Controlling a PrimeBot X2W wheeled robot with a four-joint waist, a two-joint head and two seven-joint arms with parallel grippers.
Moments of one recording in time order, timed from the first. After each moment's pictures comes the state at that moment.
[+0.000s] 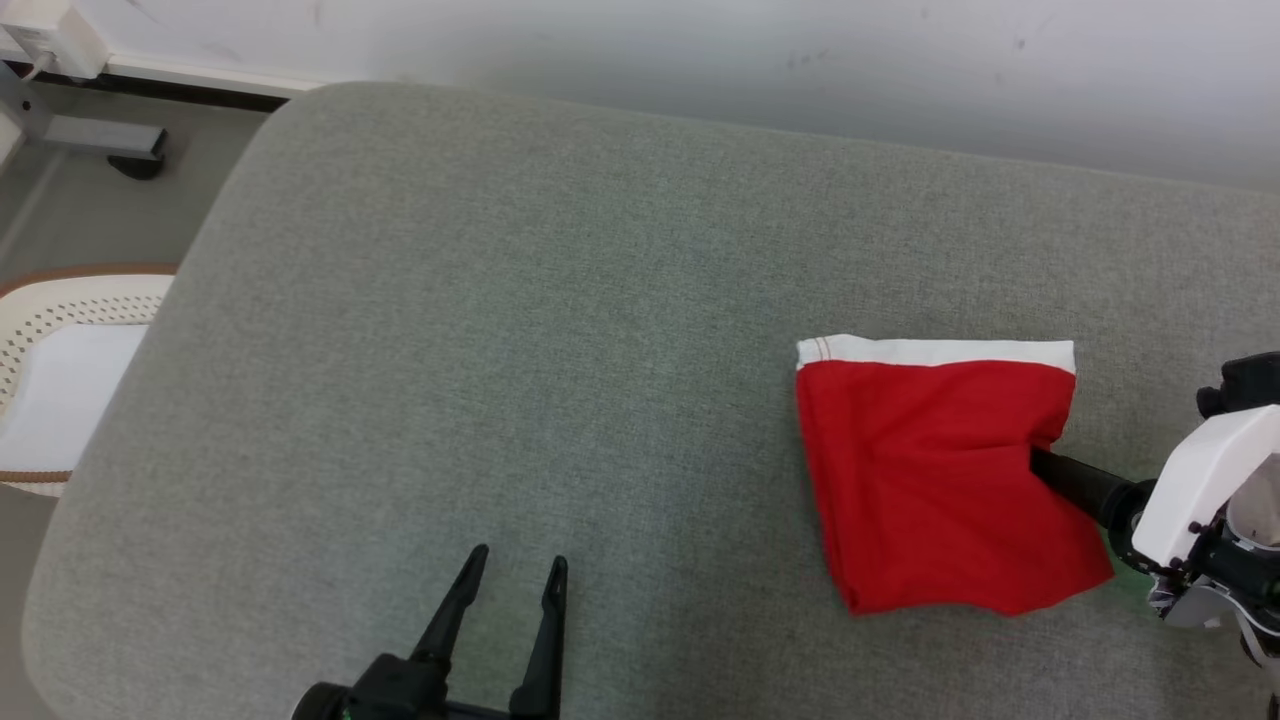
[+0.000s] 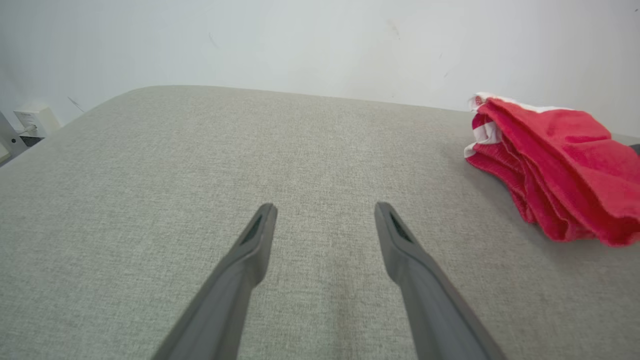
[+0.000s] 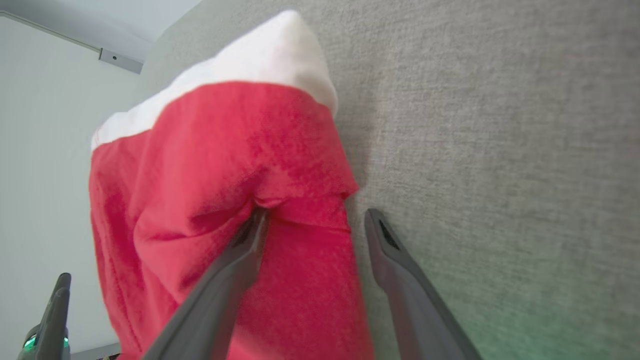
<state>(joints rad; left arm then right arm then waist) -0.02 0.05 -0.28 0.09 -0.13 0.08 -0.26 -0.51 -0.42 0.29 0.43 1.21 0.13 0.68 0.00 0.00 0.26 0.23</state>
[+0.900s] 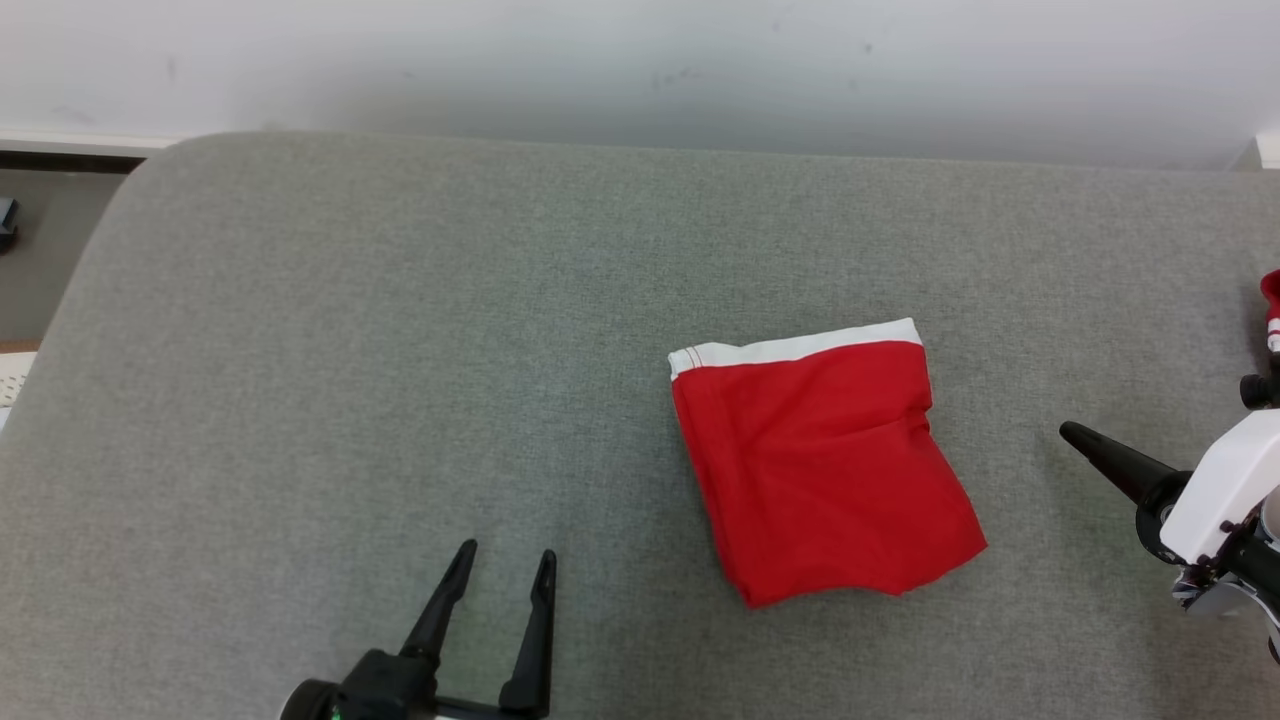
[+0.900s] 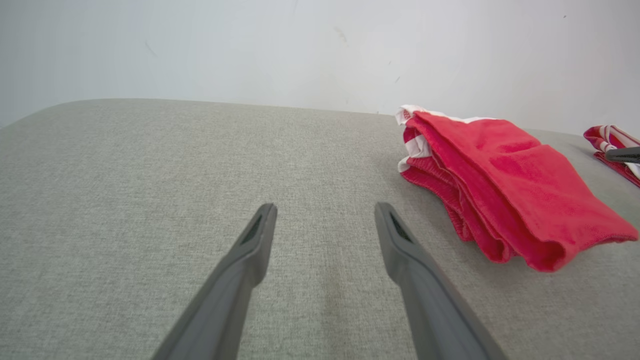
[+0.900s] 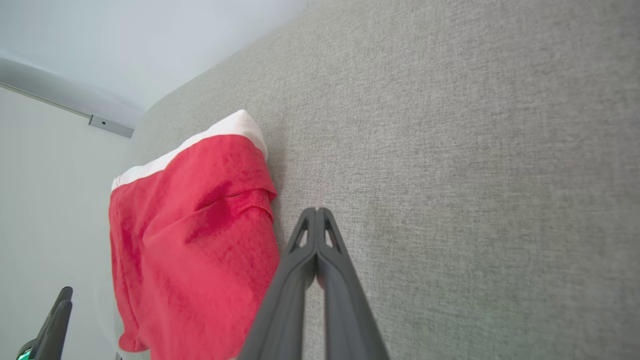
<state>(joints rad) -0.02 0.05 -0.27 0.09 -0.13 0.08 -0.26 -0.48 -0.46 0.29 0.36 1.23 0.13 0.58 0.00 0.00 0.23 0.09</state>
